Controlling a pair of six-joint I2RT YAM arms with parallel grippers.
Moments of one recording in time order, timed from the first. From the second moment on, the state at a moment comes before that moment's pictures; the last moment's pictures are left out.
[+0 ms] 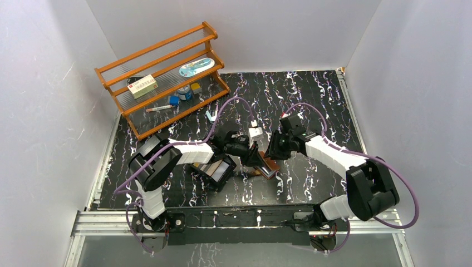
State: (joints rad) left arm -0.81 1.82 0.91 0.42 0.77 -0.06; right arm 0.48 1.40 0.81 -0.46 -0.22 0.64
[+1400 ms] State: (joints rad) left arm -0.74 1.96 1.19 -0.12 0.61 -0.52; right arm 0.53 1.29 0.59 -0.23 -0.28 0.52
